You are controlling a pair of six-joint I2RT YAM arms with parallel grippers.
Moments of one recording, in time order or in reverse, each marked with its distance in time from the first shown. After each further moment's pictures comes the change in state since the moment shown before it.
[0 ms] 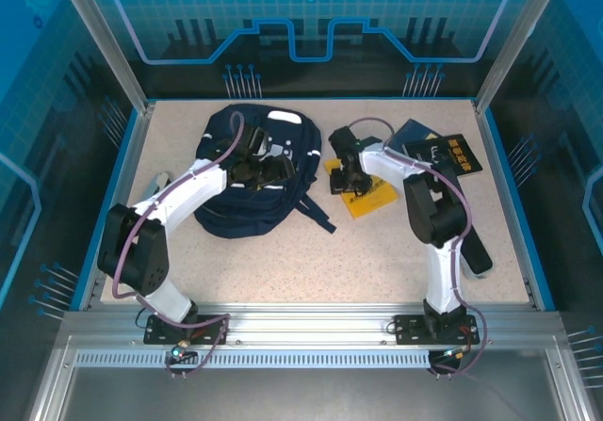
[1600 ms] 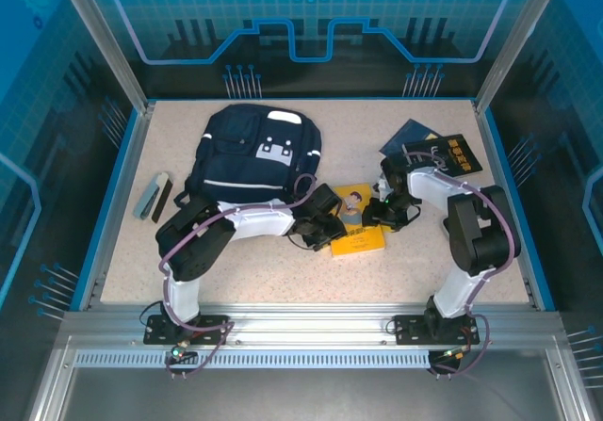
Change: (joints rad) left arm -0.453 0.290 -0.099 0.285 0.013 -0.568; right arm -0.235 -0.320 -0.432 -0.059 -0.357 -0.104
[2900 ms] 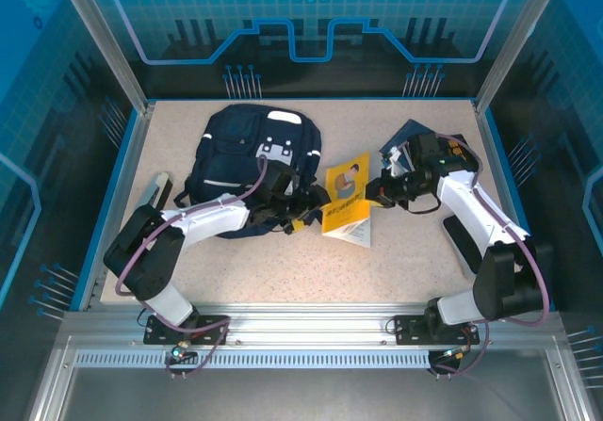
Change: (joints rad) left arm 0.232 -0.293 -0.231 0.211 0.220 0.093; right arm -0.075 -0.308 0.066 0.001 -0.434 0.152
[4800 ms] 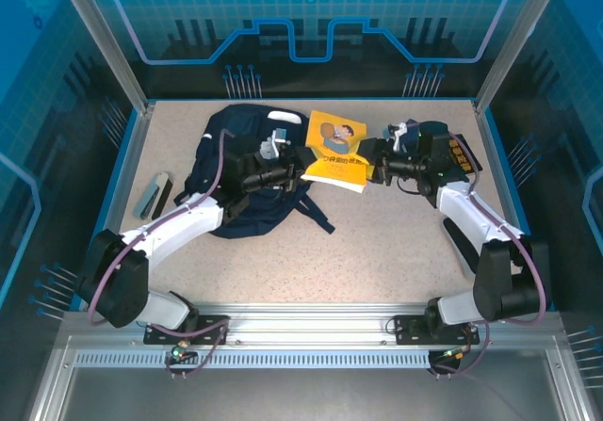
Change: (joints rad) left arm 0.098 -0.196 0.030 0.424 0.137 -0.309; right arm -0.030 -0.012 -0.158 0.888 -0.247 0.667
